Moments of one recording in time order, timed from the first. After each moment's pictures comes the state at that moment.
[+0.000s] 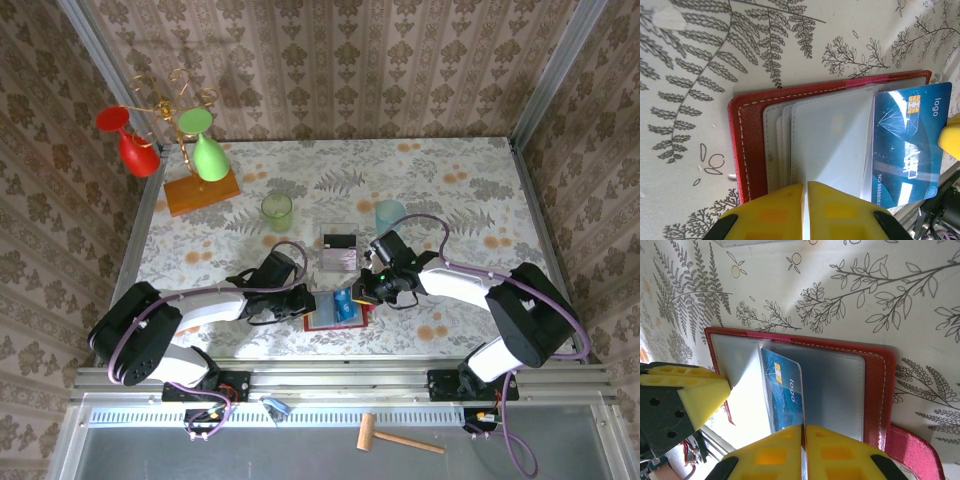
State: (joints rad) left arm -0.78 1.41 0.51 -0.09 0.40 -0.96; right arm 0.60 1.52 0.73 -0.29 -0.46 0.79
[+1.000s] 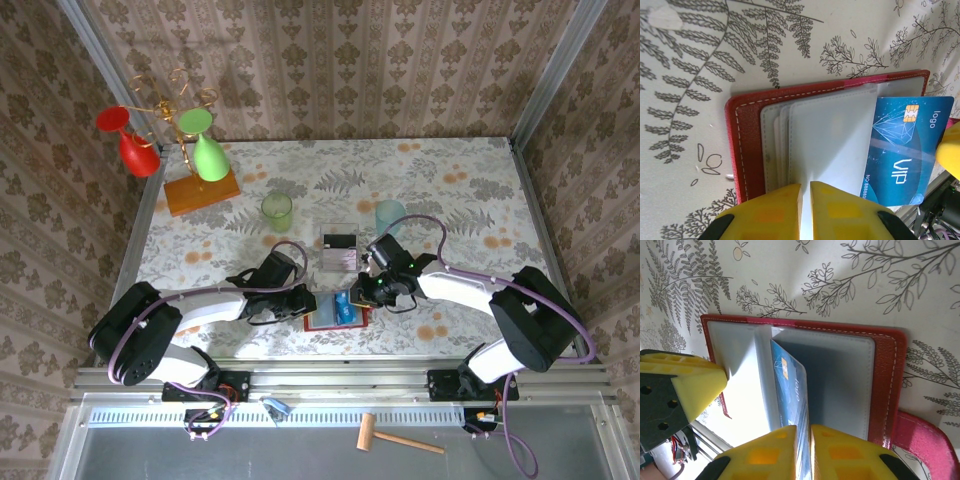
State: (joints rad) left arm -0.78 1.41 0.51 -0.08 0.40 -0.96; right arm 0.65 1.49 0.73 -0.32 -0.42 0.79
